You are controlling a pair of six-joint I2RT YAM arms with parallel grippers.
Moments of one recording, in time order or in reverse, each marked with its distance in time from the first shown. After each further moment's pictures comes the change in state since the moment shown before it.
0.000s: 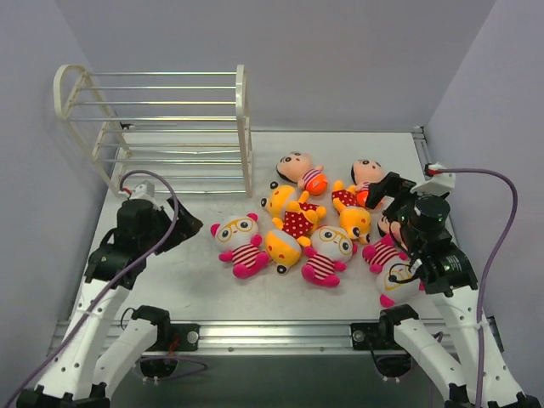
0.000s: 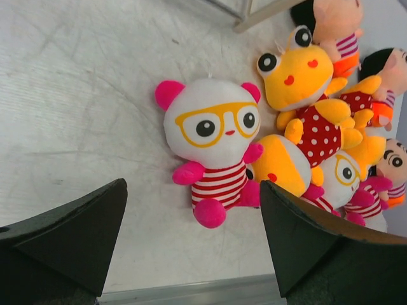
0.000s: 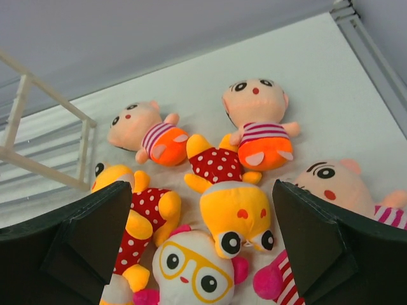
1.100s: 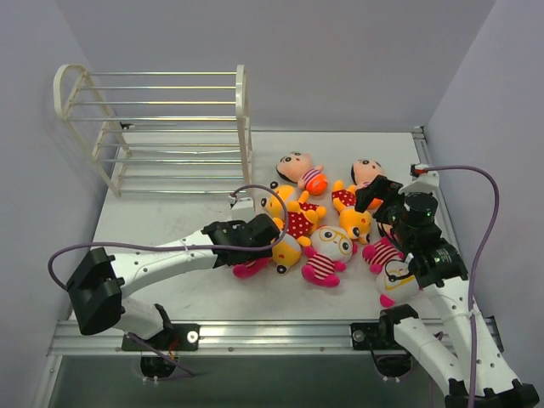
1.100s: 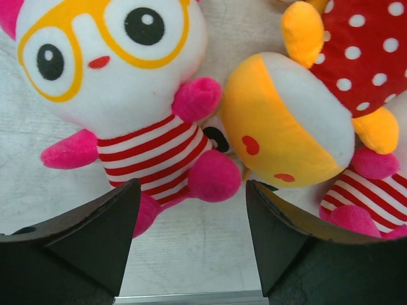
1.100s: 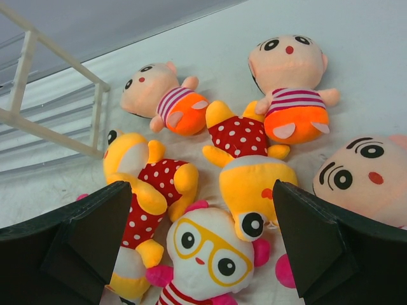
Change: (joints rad) left arm -0.816 0.716 0.180 0.050 -0.536 -0.359; right arm 0.000 0.052 -0.058 0.015 -0.121 0.061
